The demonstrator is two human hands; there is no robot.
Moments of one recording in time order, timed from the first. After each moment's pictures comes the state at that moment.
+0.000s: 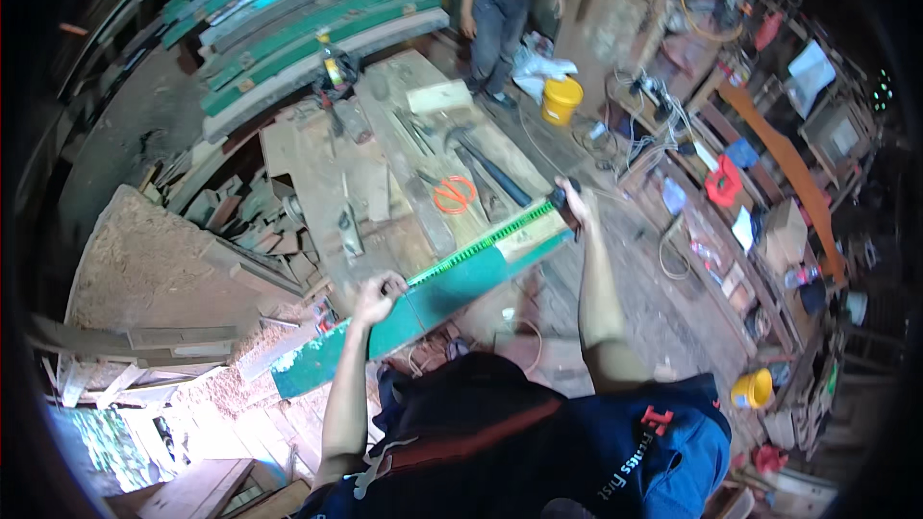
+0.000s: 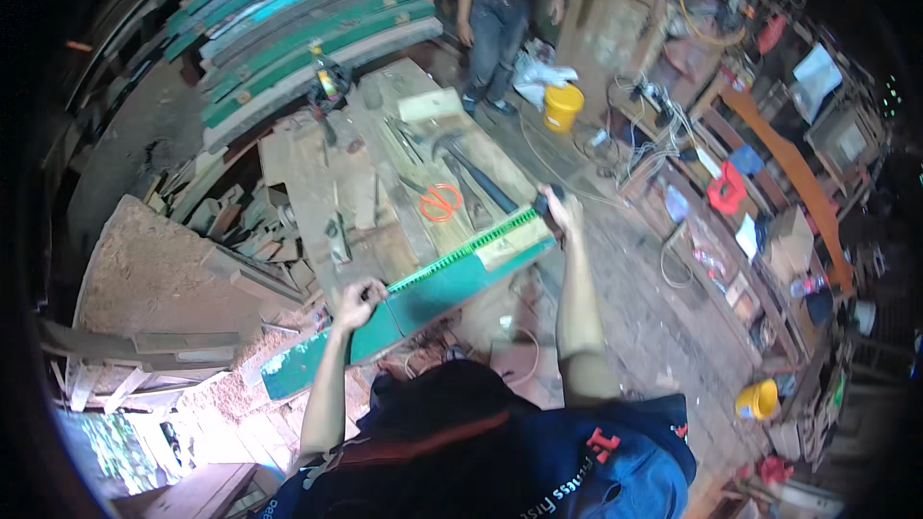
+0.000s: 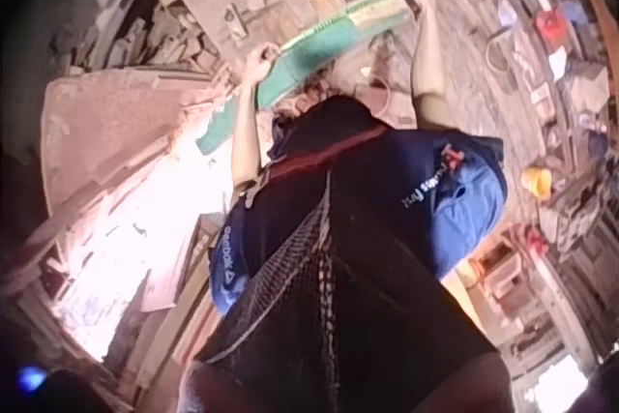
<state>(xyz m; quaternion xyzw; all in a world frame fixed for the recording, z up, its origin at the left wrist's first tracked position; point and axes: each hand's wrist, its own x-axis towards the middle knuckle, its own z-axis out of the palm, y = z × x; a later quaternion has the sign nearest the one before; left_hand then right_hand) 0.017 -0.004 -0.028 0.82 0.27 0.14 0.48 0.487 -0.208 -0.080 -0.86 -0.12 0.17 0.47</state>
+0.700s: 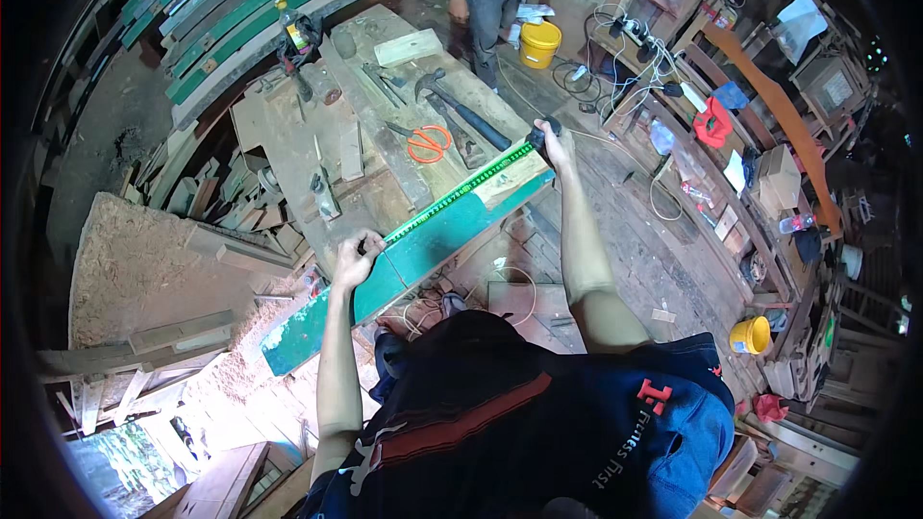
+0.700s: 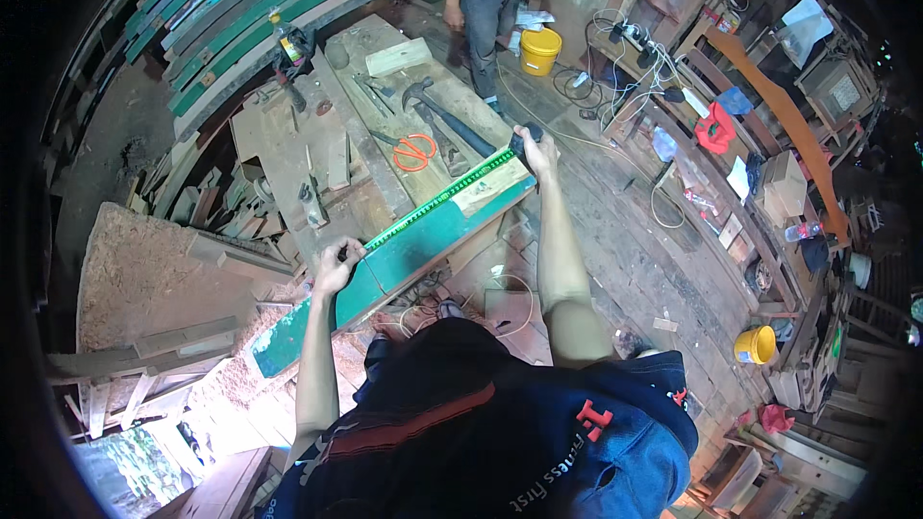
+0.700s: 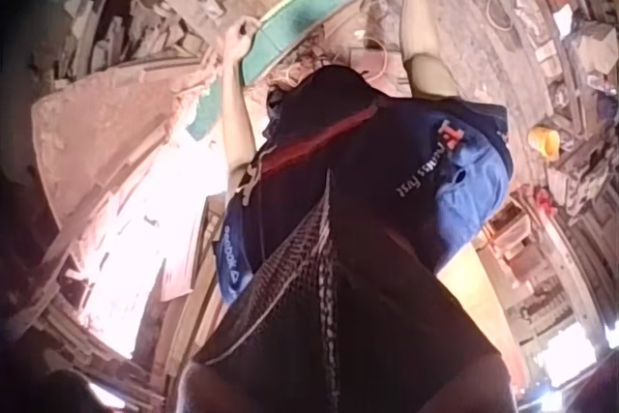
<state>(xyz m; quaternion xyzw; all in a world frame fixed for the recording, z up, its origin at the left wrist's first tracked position) 0.005 -0.013 -0.020 0.81 0.33 0.12 0.47 0.443 -0.192 -0.050 -0.84 -0.11 0.13 0.52</state>
